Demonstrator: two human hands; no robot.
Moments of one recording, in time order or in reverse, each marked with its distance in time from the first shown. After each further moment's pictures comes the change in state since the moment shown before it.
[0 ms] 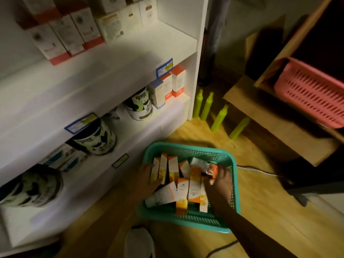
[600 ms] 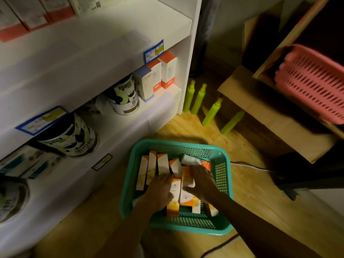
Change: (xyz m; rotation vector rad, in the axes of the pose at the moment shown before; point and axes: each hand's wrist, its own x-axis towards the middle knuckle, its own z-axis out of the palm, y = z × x) left_hand 0.038 0.034 0.101 0.214 -0.143 0.366; right_hand 0.044 0.013 0.037 -0.351 -0.429 -0.407
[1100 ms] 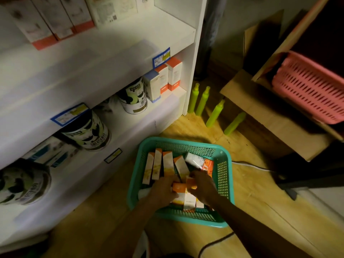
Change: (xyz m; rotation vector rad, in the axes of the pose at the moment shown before) left_hand -0.035 0.019 -0.015 -0.401 0.066 -0.128; right_hand -0.038 -0.022 -0.010 0.168 0.010 0.032
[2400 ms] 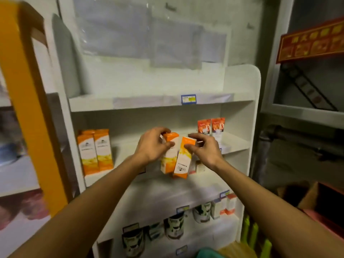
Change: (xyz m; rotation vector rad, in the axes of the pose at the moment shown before) left_hand -0.396 0.243 -0.471 0.261 1.214 0.191; right_hand -0.216 -0.440 -0.405 0.607 0.433 -0.908
